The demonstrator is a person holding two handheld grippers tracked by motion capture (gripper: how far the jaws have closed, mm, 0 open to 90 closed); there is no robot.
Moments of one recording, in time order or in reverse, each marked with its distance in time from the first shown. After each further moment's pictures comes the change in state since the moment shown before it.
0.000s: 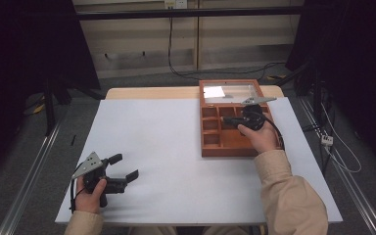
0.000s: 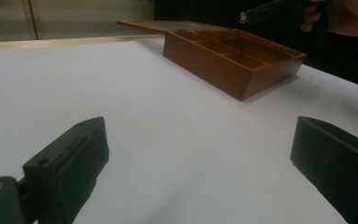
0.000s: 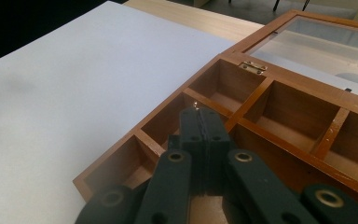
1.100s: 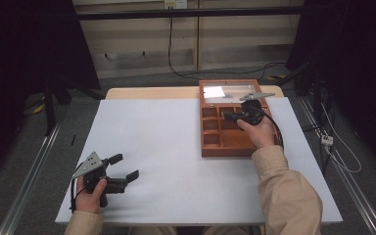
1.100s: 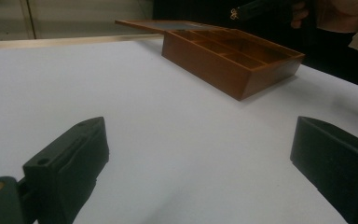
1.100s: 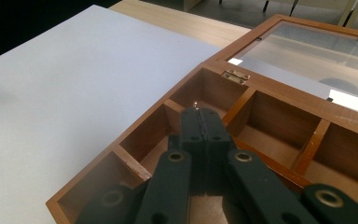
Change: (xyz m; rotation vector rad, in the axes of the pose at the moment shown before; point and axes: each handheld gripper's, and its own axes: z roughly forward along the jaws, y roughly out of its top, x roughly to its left) left arm 0.000 0.000 0.001 0.001 -0.008 -0.001; right arm -0.011 0.008 0.009 -0.001 -0.033 0.011
